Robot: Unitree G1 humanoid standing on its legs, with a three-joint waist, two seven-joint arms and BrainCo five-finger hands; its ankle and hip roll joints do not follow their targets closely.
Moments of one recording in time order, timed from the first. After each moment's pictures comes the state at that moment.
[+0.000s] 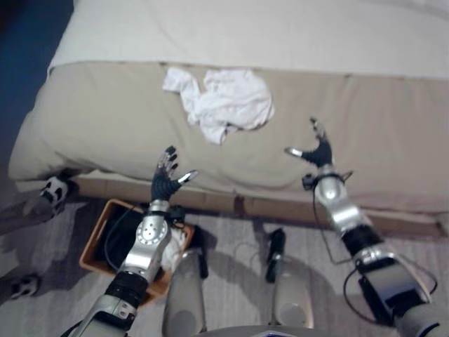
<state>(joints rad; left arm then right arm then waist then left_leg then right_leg) -0.24 0.37 -0.30 0.35 -0.39 -0.38 0.25 -0.71 -0.45 0.25 0.66 -0.05 -0.16 -0.42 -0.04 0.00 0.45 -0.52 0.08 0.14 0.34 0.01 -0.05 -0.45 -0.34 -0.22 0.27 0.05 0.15</state>
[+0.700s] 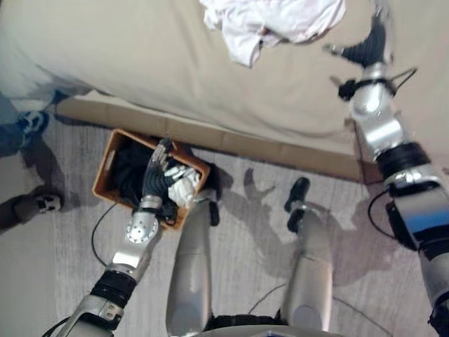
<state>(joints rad) -0.19 0.47 -0.30 0.26 -0.41 -0.38 0.24 -1.20 -0.67 0.39 0.81 -0.17 -0.10 -0.54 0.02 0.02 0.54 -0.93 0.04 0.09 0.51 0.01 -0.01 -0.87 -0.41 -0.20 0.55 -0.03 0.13</state>
